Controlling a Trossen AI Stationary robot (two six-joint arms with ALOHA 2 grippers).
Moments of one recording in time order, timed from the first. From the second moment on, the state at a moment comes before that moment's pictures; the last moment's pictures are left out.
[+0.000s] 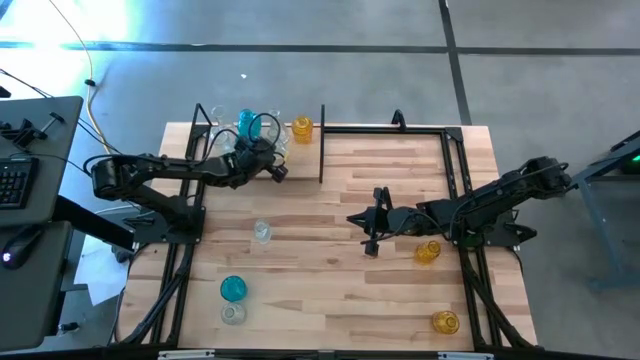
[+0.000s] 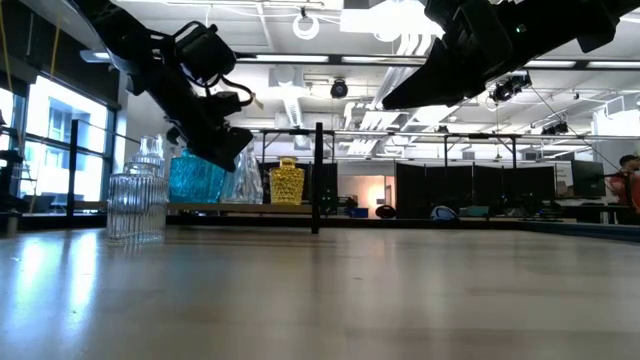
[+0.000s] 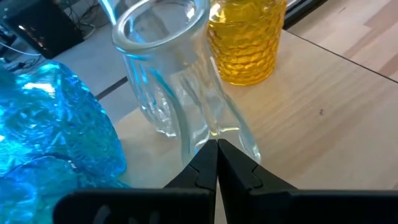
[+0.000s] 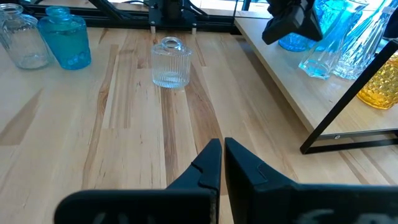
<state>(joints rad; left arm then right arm) 0.40 1.38 0.62 0.05 -0.61 -0.15 0.25 1.35 0.62 0.30 0.42 0.07</state>
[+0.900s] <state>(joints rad) 0.02 1.25 0.62 0.11 -0.62 -0.19 0.30 1.35 0.62 0.26 0.40 0.04</state>
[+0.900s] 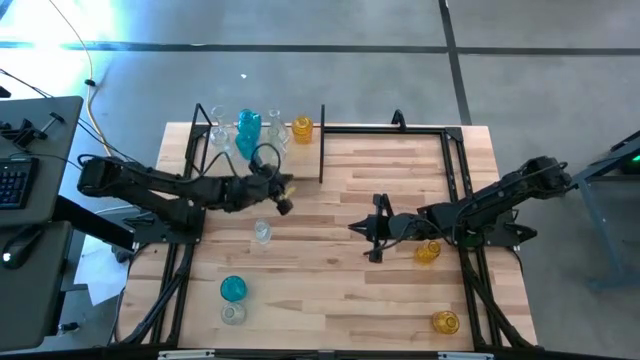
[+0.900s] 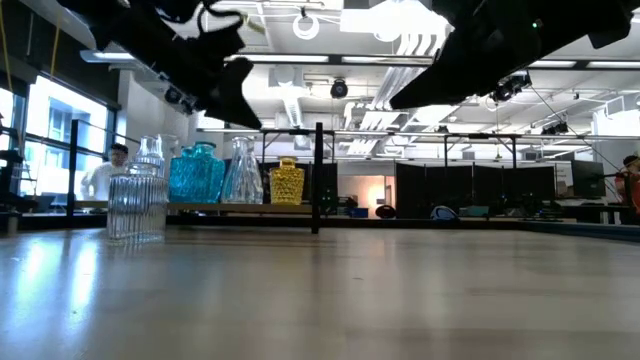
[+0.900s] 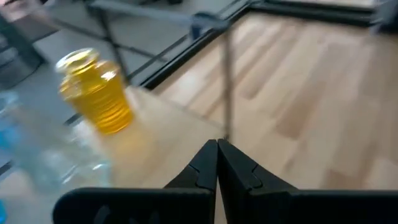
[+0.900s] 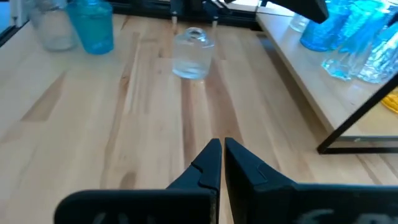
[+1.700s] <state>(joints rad) -0.11 1.24 0.38 0.81 -0.29 -0.04 0.64 1.28 1.07 -1.02 0.42 0.97</state>
